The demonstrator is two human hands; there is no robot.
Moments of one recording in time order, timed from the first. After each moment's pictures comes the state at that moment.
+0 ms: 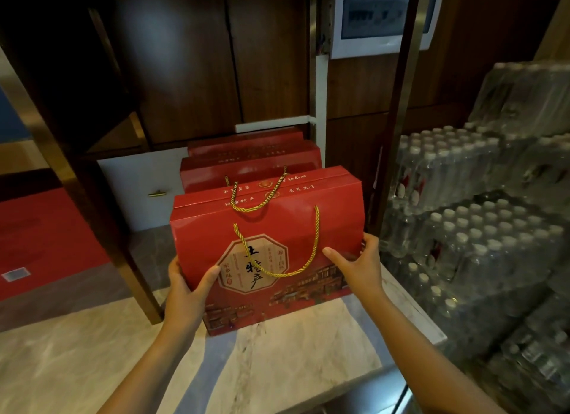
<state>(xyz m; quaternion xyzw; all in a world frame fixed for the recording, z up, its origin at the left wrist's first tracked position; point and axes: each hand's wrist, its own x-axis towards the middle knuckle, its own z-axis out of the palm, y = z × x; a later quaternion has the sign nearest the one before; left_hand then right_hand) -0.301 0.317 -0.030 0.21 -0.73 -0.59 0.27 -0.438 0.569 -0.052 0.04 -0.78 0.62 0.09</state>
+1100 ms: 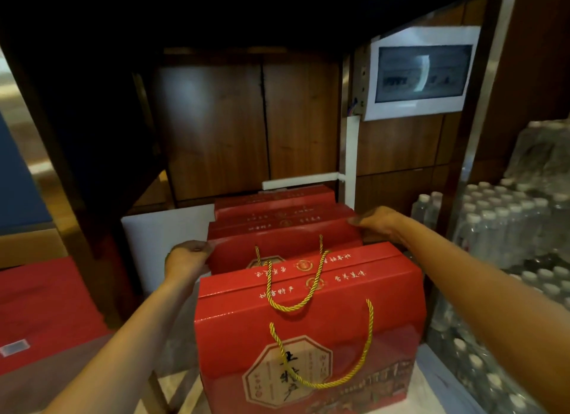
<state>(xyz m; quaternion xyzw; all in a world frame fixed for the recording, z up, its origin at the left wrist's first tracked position) -0.446 0.195 0.075 0.27 -0.74 -0.55 0.28 -0.609 0.515 0.125 0.08 -0.85 0.50 -0.14</state>
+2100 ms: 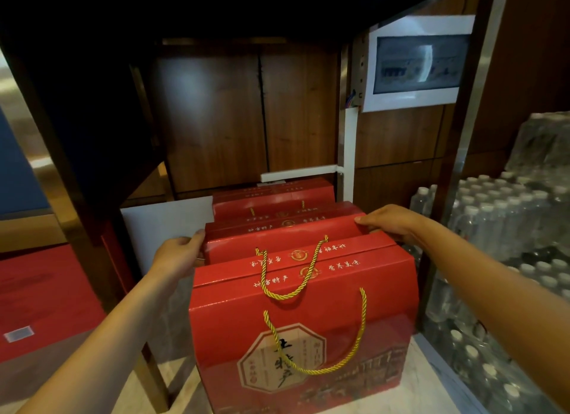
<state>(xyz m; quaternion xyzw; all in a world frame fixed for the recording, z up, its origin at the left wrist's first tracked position) -0.419 0.202 0.090 0.30 -0.78 -0.50 0.22 -0.593 0.543 0.124 0.10 -0.87 0.46 -0.18</state>
